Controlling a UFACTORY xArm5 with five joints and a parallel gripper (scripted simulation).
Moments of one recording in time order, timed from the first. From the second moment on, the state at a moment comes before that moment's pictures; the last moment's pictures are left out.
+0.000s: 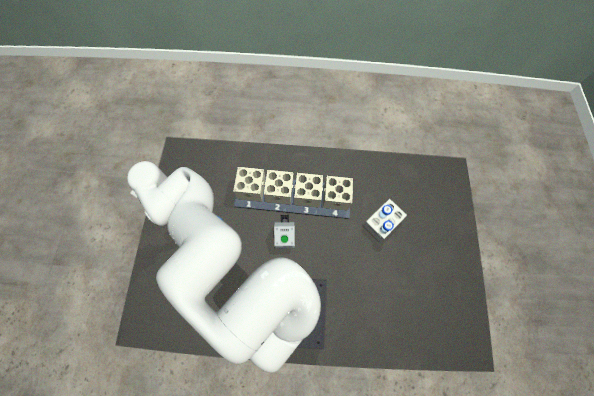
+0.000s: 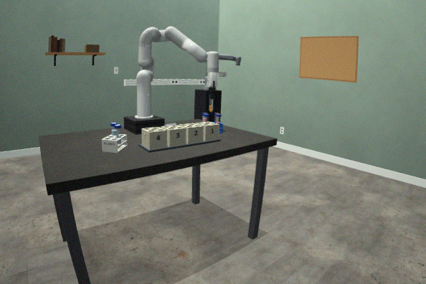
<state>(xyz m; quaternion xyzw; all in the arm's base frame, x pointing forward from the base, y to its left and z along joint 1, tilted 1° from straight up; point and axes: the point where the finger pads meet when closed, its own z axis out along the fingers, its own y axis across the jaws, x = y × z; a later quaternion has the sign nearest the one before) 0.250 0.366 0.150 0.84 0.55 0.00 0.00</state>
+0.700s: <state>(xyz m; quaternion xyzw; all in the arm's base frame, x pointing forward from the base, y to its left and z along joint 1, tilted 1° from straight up) 0.249 0.366 0.112 0.84 0.55 0.00 0.00</state>
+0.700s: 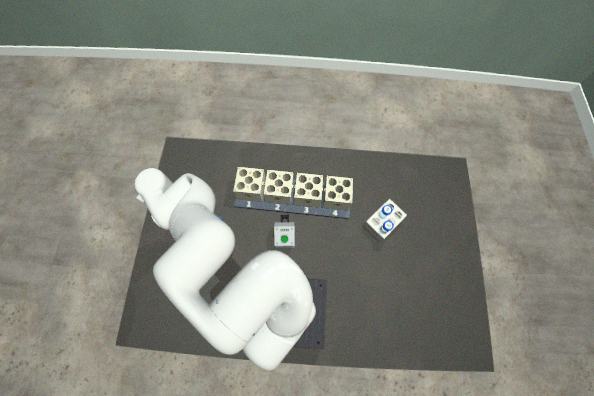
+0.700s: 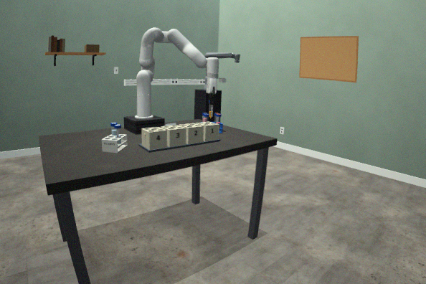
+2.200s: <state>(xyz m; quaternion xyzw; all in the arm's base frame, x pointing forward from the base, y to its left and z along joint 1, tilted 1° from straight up) 0.249 0.366 0.077 0.84 0.55 0.00 0.00</state>
